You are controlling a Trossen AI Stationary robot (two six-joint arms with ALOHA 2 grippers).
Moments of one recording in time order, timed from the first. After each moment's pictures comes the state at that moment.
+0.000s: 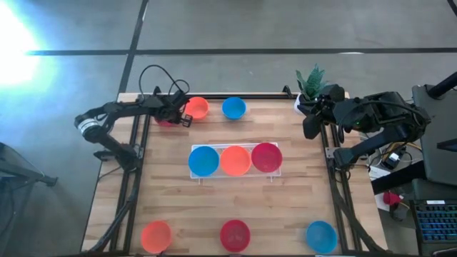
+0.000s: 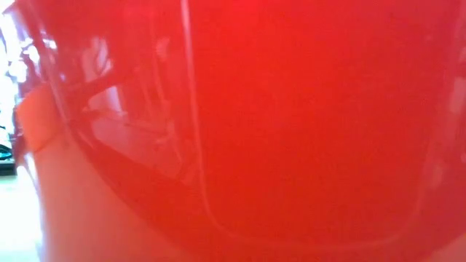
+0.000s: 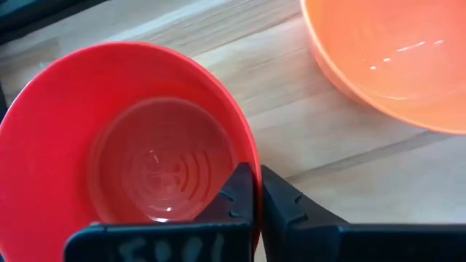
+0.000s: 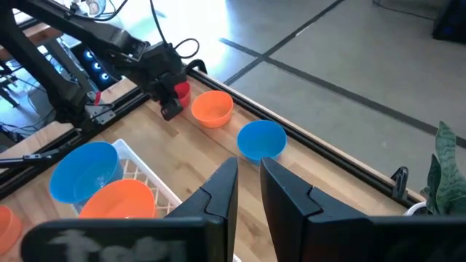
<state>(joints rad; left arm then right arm) 0.76 1.48 0.79 -0.53 -0.26 -0.44 0.20 1.18 1.76 -1.30 0.72 0.75</state>
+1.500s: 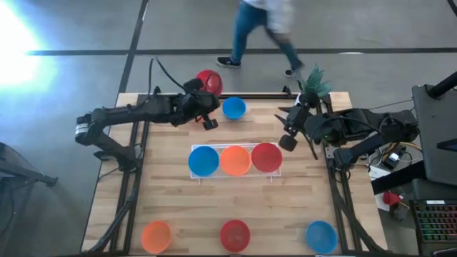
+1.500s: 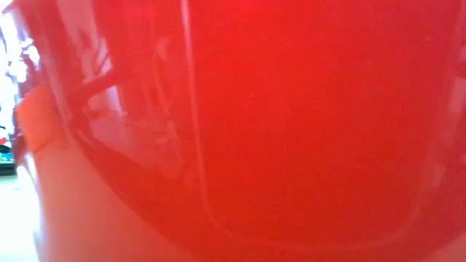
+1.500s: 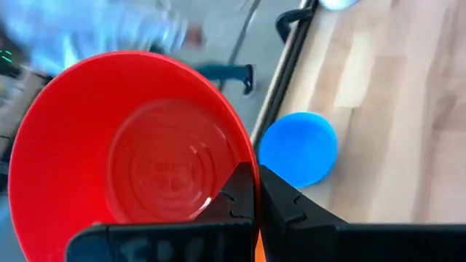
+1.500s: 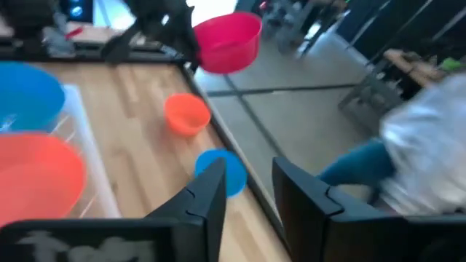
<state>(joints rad) 0.22 1.44 1.40 -0.59 -0.59 0.32 0.20 1.22 1.50 -0.91 0.81 0.09</state>
